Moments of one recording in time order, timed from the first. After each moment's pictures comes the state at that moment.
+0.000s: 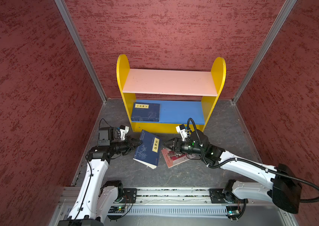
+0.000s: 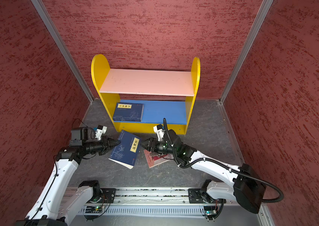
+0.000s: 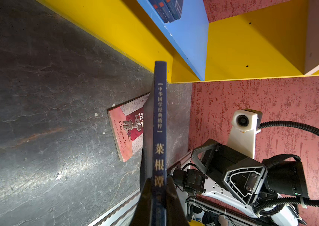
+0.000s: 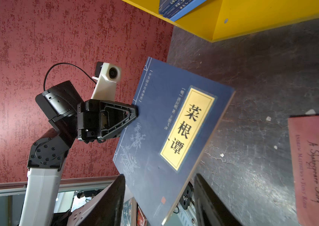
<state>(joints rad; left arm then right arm) 0.05 0.83 0.77 -0.78 0.89 -0.63 0.87 1.21 0.72 0.19 -0.39 1.15</state>
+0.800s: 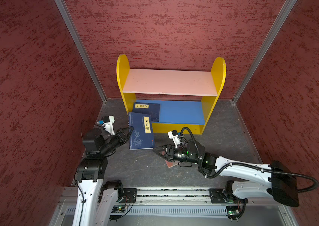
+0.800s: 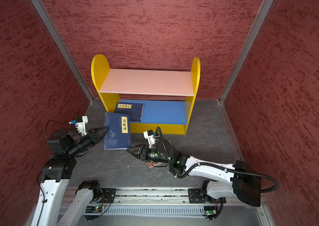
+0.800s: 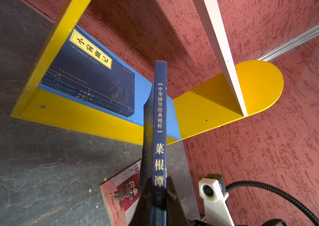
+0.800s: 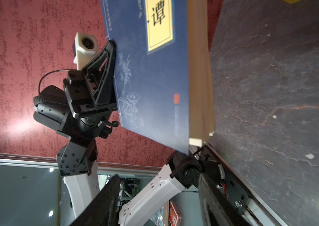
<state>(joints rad) 0.05 0.63 0.88 -0.55 0.61 -0.77 1.12 1.27 0.72 0.50 -0.23 1.33</state>
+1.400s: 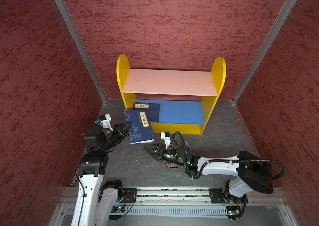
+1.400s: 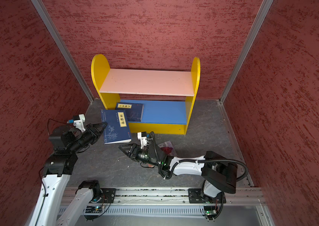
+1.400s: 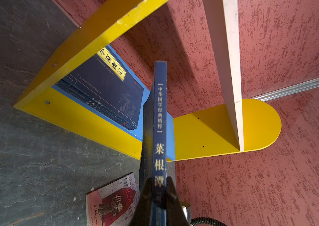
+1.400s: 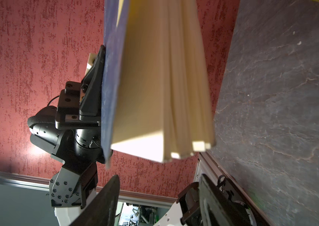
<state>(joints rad) 0.04 0.67 0.88 -0.49 0.52 -0.97 1.17 1.57 0.74 0.93 -0.07 1.44</state>
